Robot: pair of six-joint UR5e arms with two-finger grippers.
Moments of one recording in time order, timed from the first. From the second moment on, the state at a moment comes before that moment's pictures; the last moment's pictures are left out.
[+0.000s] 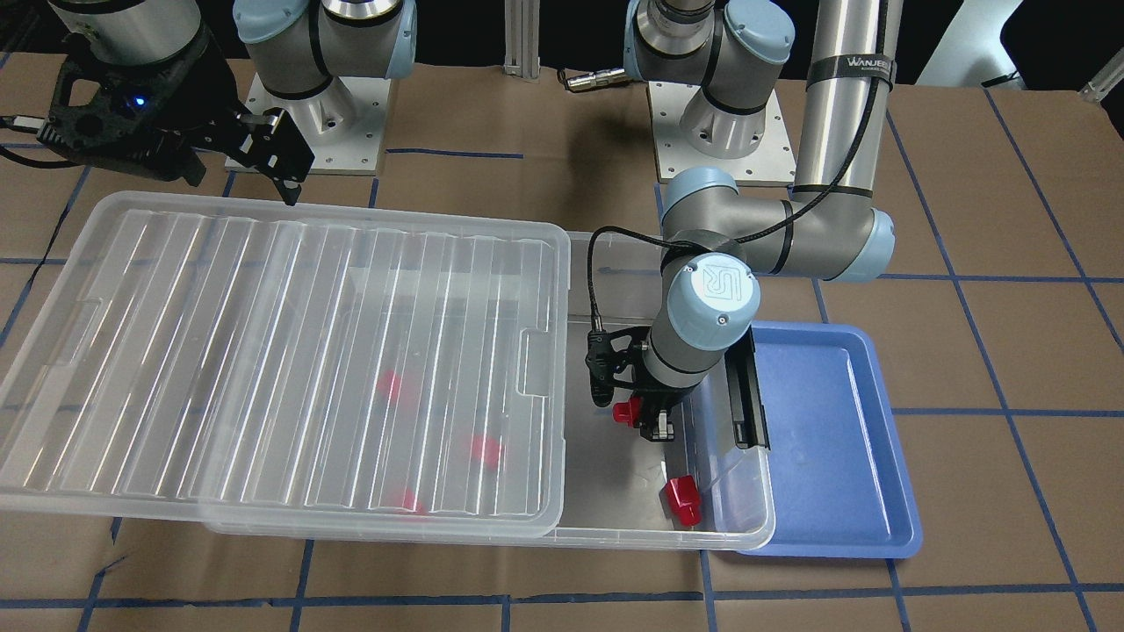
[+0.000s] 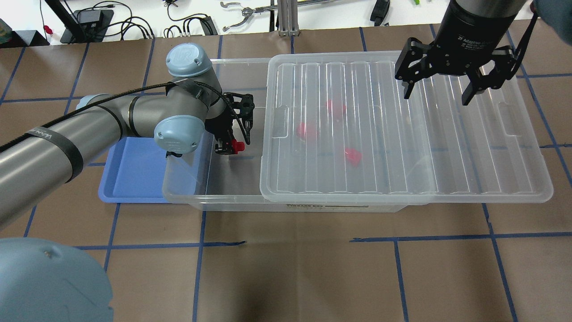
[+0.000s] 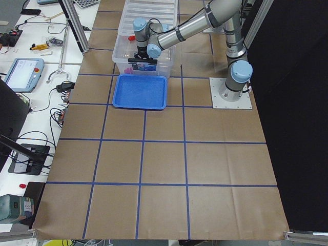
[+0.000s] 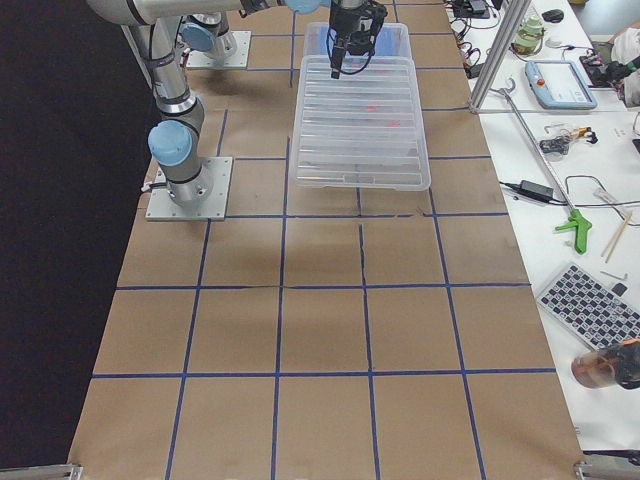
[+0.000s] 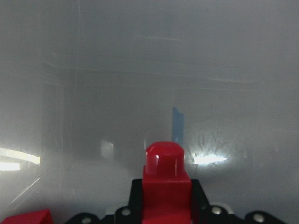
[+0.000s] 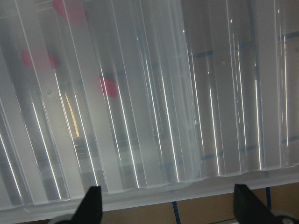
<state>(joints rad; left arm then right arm) -1.68 -2.02 -1.77 -0.96 1.53 1.43 1.57 -1.56 1.46 -1.40 -1.58 0.21</state>
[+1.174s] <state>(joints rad) -1.68 -1.86 -1.59 -1.31 1.53 1.41 1.50 -1.55 1.46 -1.41 -1.59 0.17</state>
